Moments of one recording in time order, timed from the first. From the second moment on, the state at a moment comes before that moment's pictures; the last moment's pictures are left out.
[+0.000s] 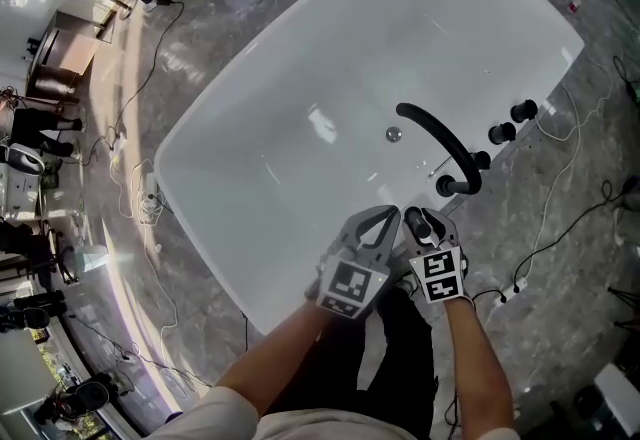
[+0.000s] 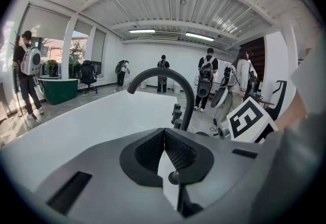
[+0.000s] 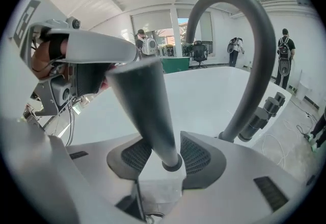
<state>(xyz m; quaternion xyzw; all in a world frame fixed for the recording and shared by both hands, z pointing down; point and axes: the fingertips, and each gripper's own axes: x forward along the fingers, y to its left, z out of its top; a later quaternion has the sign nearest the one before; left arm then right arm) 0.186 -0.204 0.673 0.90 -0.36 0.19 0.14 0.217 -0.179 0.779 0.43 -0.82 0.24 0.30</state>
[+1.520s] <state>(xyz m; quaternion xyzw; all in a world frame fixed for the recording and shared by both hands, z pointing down) 0.272 -0.114 0.426 0.94 -0.27 0.12 0.15 0.296 -0.111 0.426 0.60 -0.78 0.18 0.08</state>
